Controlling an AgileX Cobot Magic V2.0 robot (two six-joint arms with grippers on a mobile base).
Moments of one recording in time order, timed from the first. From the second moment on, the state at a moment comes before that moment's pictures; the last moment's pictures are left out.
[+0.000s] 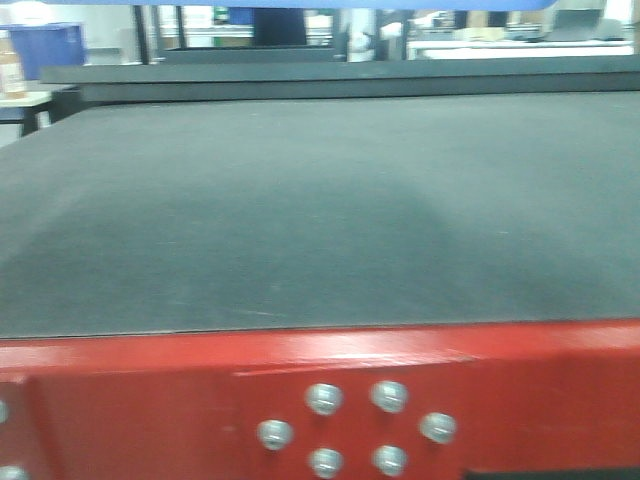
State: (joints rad) left arm -0.35 1.37 -1.62 -0.08 1.26 -0.09; right arm 0.56 1.30 -1.43 -0.18 1.03 0.40
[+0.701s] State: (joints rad) left arm -0.35 1.37 -1.62 -0.12 1.27 -0.09; right arm 0.56 1.30 -1.43 -0.19 1.03 0.40
